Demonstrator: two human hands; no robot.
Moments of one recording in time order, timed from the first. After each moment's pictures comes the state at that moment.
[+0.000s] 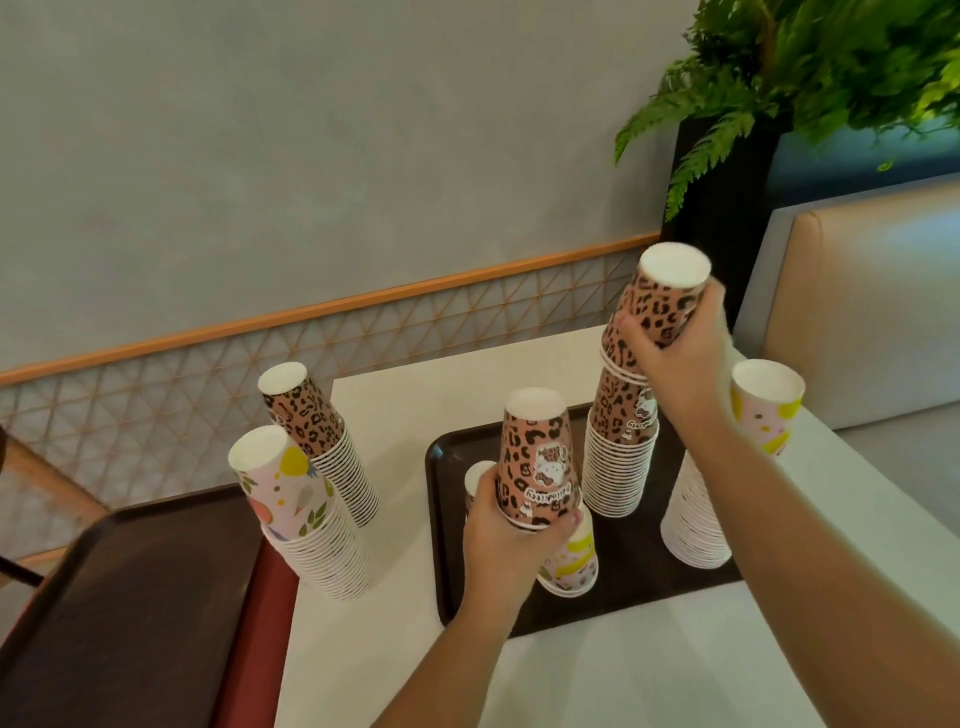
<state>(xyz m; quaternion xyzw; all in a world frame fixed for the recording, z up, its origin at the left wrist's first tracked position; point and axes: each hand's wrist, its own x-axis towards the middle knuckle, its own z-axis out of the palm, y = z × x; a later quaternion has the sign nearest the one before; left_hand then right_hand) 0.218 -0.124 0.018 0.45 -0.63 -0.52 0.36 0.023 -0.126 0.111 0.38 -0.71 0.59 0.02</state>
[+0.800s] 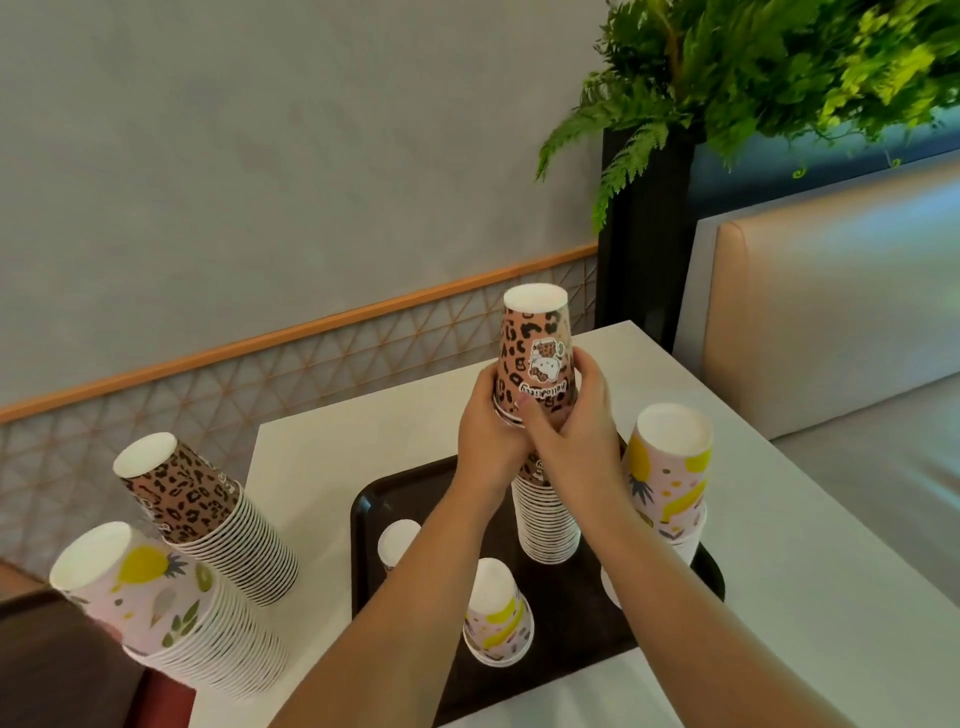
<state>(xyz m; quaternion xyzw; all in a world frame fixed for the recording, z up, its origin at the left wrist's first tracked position) 0.078 -0.193 0.077 0.35 -0.69 -0.52 0.36 0.020 -0.135 0.074 0.36 -0.67 0.64 -0.10</state>
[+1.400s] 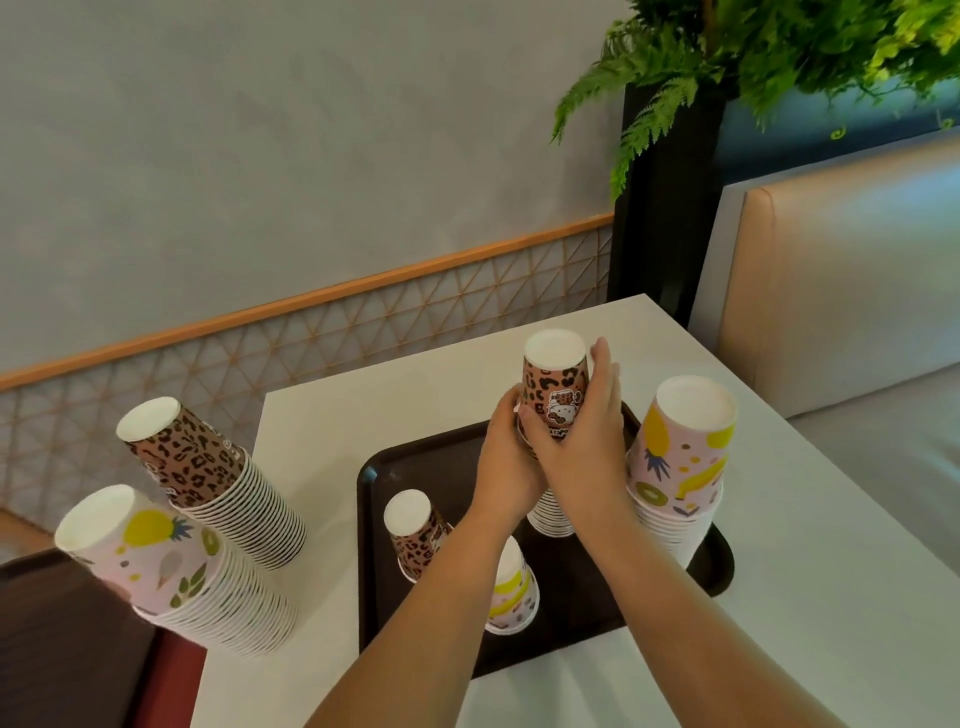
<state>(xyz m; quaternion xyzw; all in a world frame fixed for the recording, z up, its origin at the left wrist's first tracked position) 0.093 -0.178 0.033 0.40 -0.77 -0.41 0.28 0.033 -0.133 0.042 0.36 -0.74 0.56 -0.05</state>
